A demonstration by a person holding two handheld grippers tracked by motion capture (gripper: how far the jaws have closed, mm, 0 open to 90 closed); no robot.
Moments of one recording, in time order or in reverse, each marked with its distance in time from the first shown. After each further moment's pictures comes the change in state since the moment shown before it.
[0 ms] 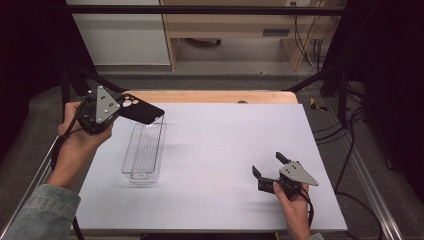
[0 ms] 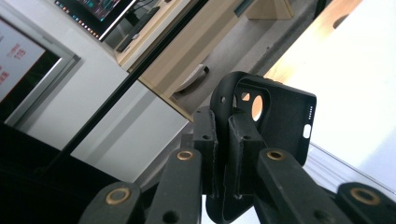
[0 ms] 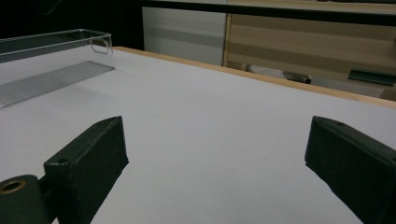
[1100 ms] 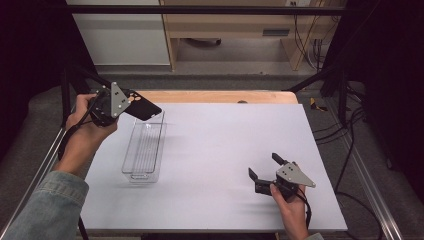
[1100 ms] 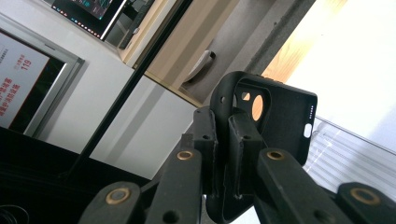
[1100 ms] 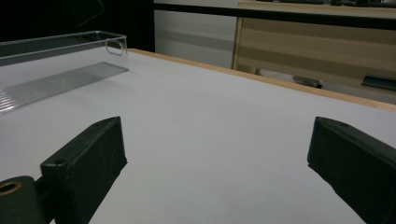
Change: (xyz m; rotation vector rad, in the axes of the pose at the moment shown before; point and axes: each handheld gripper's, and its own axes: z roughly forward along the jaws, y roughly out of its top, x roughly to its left) left arm 0.002 0.001 0.031 0.070 0.019 0.119; right arm 0.008 0.000 0.002 -0.013 0.040 -0.008
